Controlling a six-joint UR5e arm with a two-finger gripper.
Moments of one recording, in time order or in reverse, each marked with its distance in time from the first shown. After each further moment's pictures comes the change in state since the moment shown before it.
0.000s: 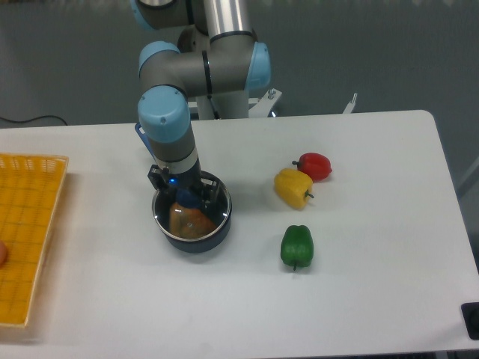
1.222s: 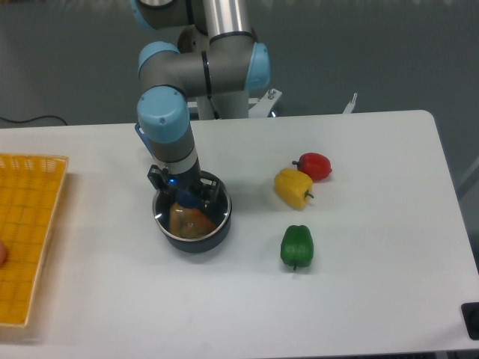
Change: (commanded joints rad) arm -0.005 -0.002 -0.002 0.000 0.002 -0.006
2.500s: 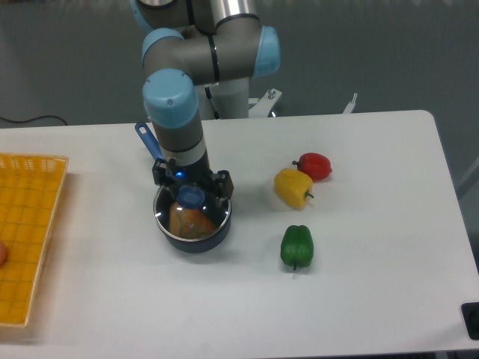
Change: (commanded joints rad) arm 0.106 0.064 0.091 -0.092 -0.005 0.193
